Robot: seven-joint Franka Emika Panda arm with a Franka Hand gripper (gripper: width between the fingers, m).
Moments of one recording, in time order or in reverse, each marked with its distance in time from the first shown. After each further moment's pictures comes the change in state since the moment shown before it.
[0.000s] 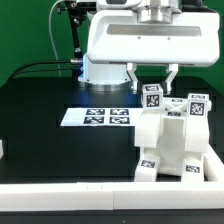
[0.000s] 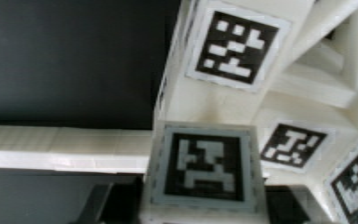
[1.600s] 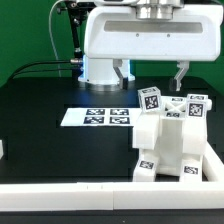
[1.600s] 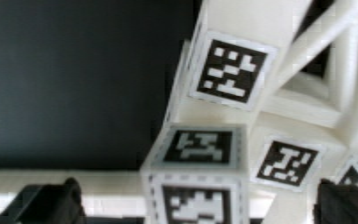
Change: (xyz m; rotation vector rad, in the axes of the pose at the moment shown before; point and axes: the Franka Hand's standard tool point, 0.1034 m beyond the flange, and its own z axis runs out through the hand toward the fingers) arm 0.006 0.005 -0.012 0.017 -0.342 0.053
